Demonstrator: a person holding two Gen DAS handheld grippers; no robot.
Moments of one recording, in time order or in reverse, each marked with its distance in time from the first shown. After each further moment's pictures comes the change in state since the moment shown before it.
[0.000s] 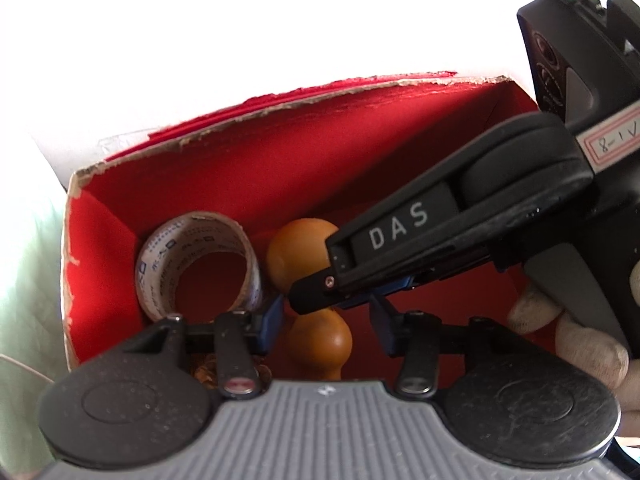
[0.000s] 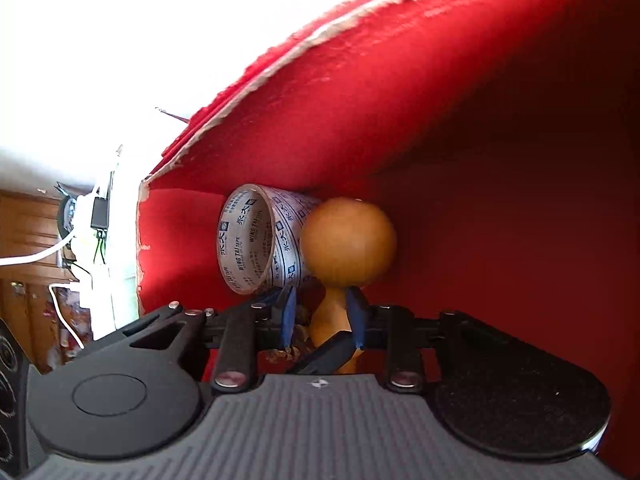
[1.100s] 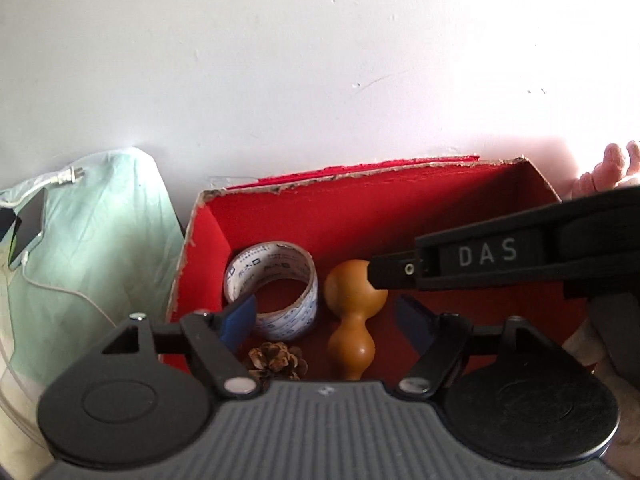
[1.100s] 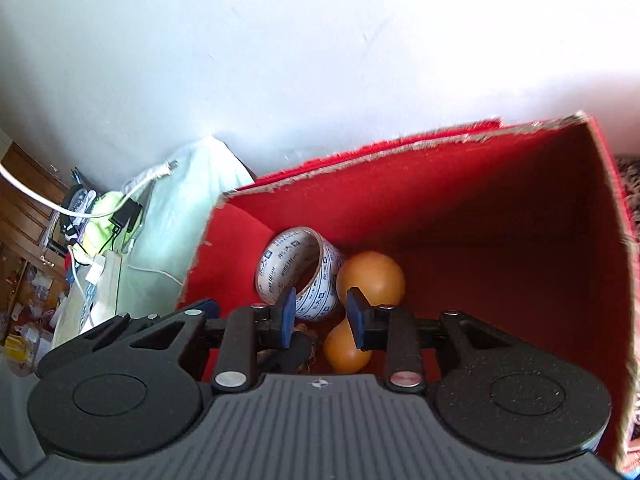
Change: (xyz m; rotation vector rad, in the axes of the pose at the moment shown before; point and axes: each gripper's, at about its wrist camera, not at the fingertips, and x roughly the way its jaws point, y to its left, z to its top) left arm -0.085 -0.034 -0.059 -0.159 -0.258 0.283; right arm -0.038 0.057 -0.048 -0.295 -0.344 -0.047
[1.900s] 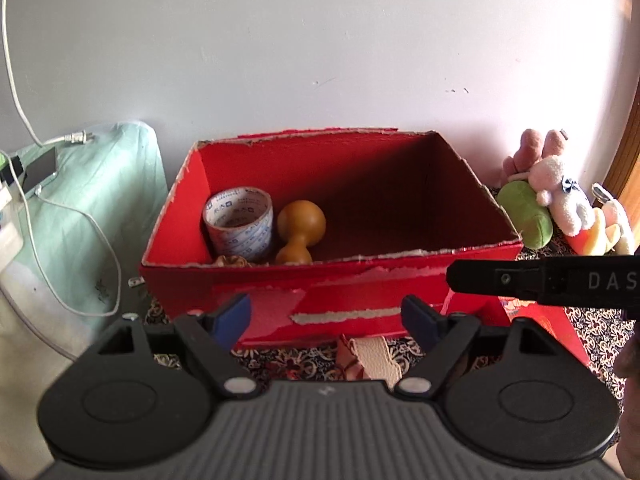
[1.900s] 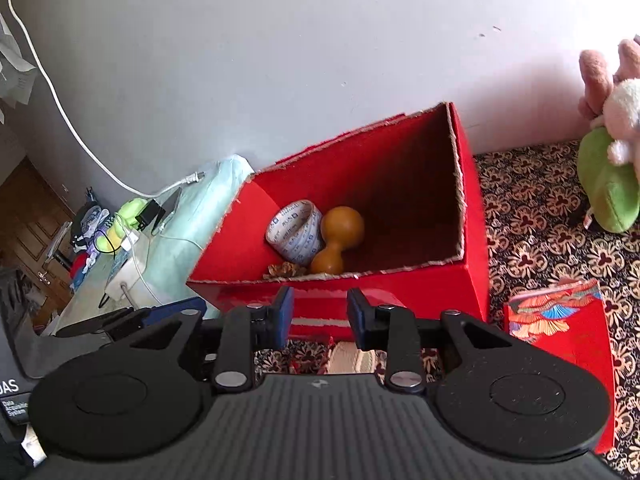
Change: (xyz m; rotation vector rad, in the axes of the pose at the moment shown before) left arm -0.076 -0.021 -0.089 -0.049 -0.052 -0.119; right arm -0.095 -0.014 -0.113 -0.013 -0.151 -0.019
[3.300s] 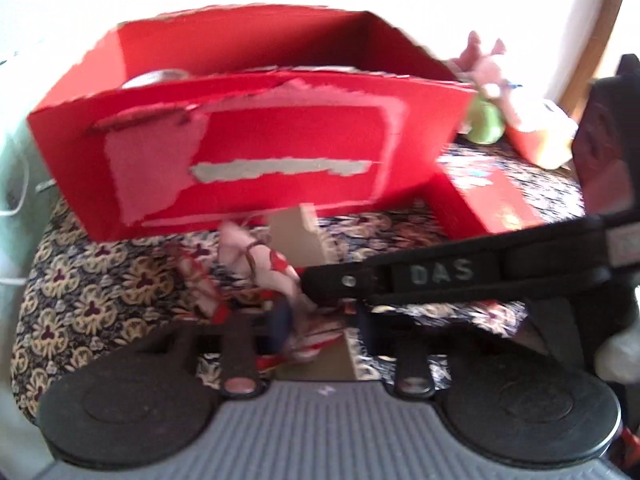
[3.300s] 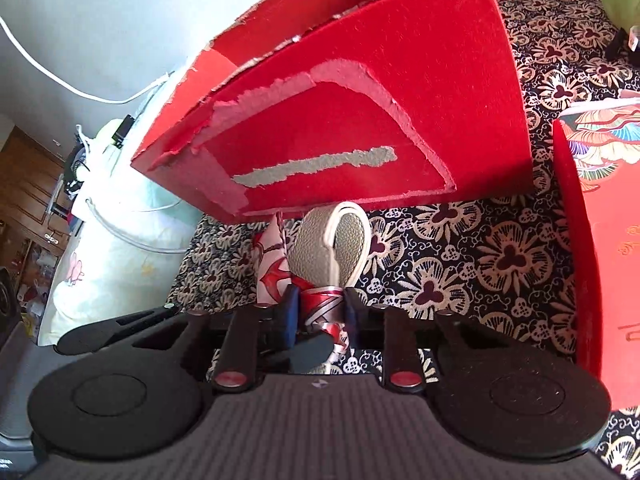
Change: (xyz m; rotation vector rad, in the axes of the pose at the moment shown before) left arm 0.034 -0.019 -0.071 0.044 0.159 -0.226; right arm 0.063 -0.018 -0.059 0.071 0.255 0.058
